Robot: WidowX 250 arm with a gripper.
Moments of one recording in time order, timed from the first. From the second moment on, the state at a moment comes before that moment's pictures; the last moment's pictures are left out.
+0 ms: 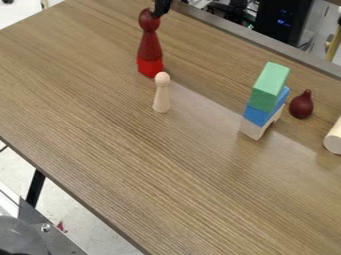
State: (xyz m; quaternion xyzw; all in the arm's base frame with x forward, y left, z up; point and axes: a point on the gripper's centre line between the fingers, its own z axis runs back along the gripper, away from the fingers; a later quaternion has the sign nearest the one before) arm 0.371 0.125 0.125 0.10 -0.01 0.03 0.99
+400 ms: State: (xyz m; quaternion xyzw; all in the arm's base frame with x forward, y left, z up) arm 0.373 0.125 0.126 0.07 0.01 0.02 1.00
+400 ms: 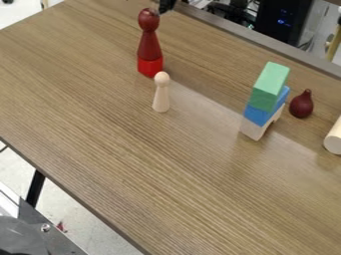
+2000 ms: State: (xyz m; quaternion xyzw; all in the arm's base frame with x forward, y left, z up) arm 0.354 0.148 0.105 -0.03 0.16 -0.01 0.99
